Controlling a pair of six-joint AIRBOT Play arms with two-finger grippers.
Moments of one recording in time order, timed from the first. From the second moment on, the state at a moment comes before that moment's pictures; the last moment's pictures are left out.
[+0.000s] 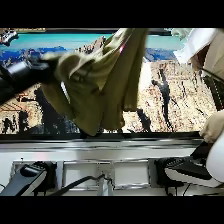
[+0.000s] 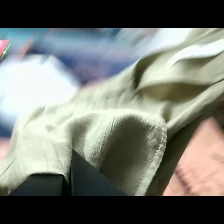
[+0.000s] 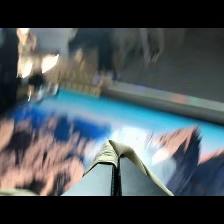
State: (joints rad) left arm -0.29 -0.73 1.07 1.27 -0.78 -1.66; right arm 0.34 -1.35 2.02 -1.21 0.96 1.47
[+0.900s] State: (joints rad) left arm -0.13 -0.46 0.58 2.09 -0.58 -2.54; right arm 0.65 -1.84 2.02 -1.32 1.00 1.43
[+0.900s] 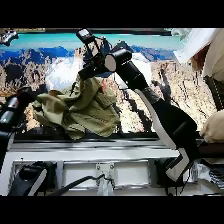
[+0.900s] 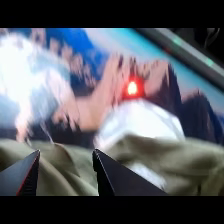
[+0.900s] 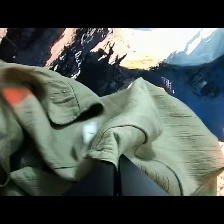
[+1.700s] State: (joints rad) left arm 0.72 -1.03 1.01 1.86 -0.67 -1.79; right arm 0.66 -1.85 2.02 -1.26 1.04 1.40
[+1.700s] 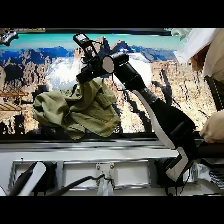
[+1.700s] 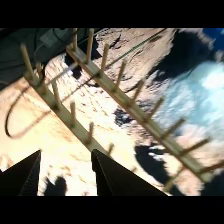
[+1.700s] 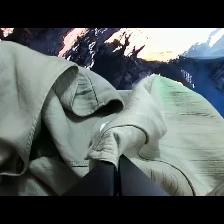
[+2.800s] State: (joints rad) left arm 0.78 -1.82 1.68 1.93 -0.74 -1.33; right arm 0.66 -1.85 2.02 -1.26 1.06 1.45
